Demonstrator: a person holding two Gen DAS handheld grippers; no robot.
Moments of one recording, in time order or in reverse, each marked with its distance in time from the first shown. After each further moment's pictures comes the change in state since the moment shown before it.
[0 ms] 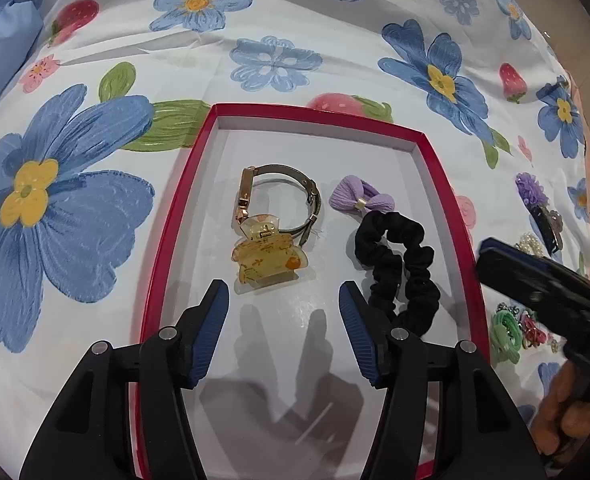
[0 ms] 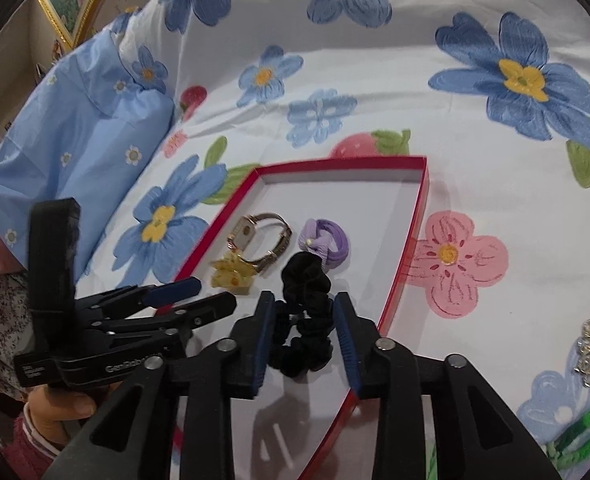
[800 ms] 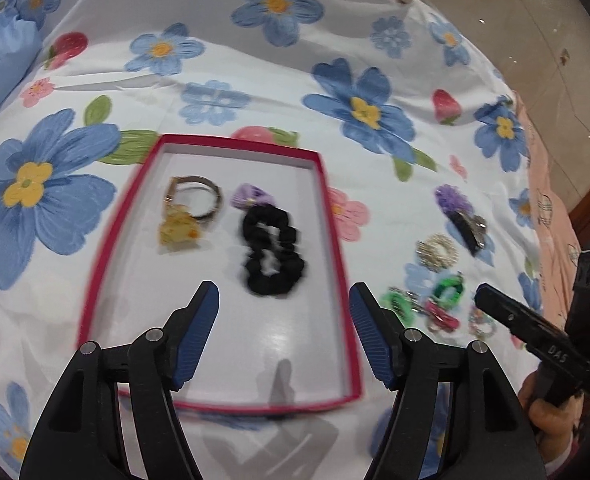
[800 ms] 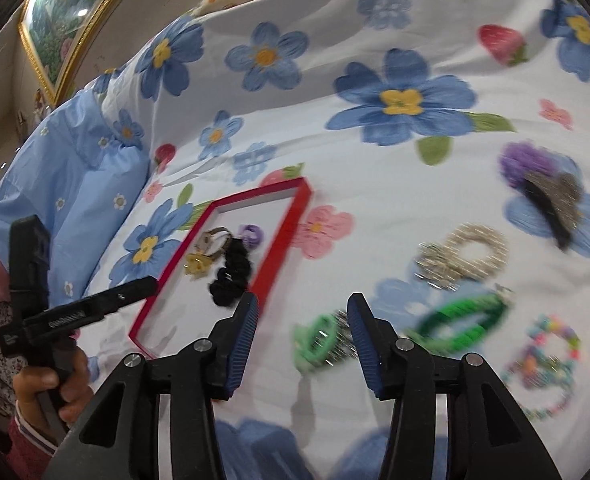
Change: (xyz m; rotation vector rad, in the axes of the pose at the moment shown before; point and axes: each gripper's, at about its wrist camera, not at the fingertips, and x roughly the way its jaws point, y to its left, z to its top) left arm -0.076 -0.064 -0.041 -0.010 -0.127 -0.146; right arm -0.131 -0.058 -0.072 0.122 -0.160 -0.131
